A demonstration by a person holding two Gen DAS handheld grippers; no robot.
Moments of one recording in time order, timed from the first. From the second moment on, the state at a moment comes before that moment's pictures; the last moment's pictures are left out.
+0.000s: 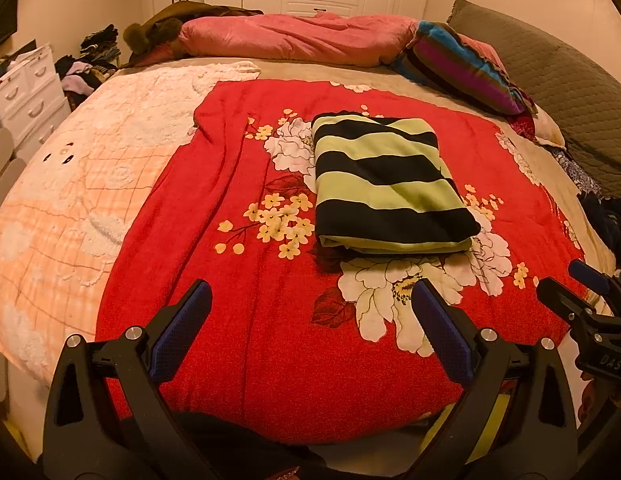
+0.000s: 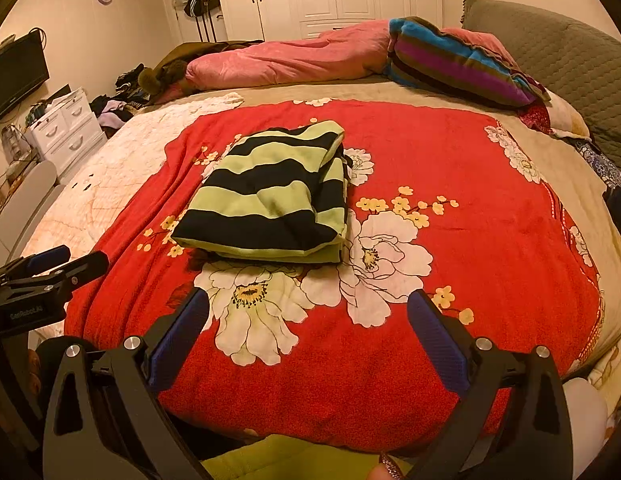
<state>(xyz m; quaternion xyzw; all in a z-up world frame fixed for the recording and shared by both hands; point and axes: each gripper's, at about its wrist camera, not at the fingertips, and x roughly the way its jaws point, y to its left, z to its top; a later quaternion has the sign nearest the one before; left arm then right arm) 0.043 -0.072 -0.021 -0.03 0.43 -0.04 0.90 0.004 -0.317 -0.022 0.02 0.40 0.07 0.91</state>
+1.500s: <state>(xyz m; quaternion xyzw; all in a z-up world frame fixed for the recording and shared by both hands) 0.042 -0.074 -0.019 -0.03 0.43 -0.04 0.90 -0.003 -0.322 -0.024 0.03 0.40 0.06 0.91</state>
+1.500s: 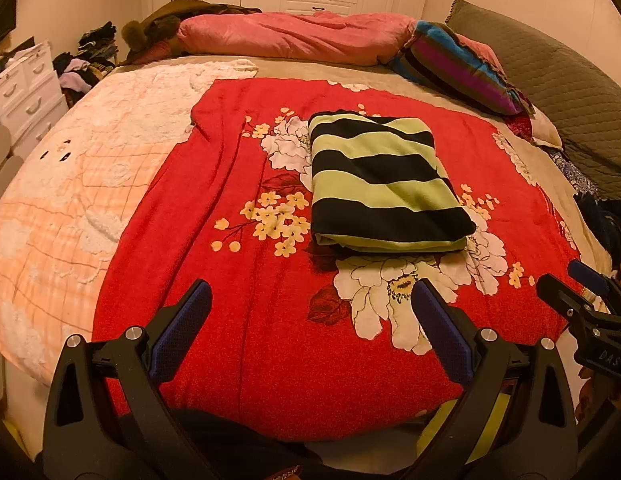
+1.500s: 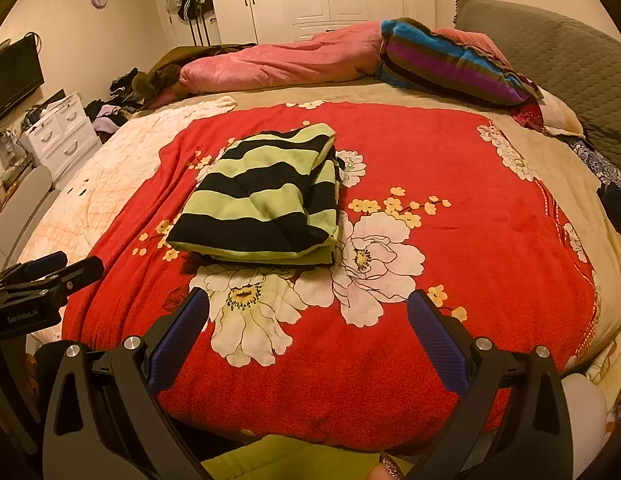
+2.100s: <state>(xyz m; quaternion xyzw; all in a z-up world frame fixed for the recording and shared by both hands) 0.045 -0.070 -0.030 -0.02 0.45 -0.01 0.89 -0.003 -0.328 -0.020 0.03 0.40 0.05 0.92</state>
